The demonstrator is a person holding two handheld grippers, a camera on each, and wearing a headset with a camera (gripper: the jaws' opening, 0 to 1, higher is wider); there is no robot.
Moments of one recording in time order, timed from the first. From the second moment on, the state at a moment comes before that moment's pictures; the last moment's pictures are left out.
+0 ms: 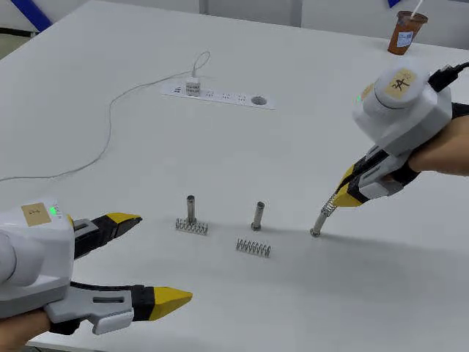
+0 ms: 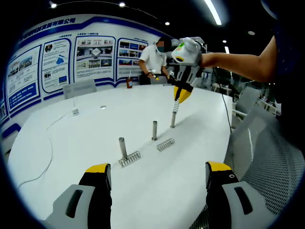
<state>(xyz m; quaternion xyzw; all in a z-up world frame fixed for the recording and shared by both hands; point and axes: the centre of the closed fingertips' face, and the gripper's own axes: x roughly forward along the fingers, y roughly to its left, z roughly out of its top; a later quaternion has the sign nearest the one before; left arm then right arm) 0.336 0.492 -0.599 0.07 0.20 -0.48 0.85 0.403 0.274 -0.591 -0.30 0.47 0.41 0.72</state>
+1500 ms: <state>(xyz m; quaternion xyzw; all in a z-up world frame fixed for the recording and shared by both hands) 0.336 0.494 -0.598 0.07 0.20 -0.48 0.85 0.408 0.277 -0.645 -0.29 0.49 0.40 0.72</state>
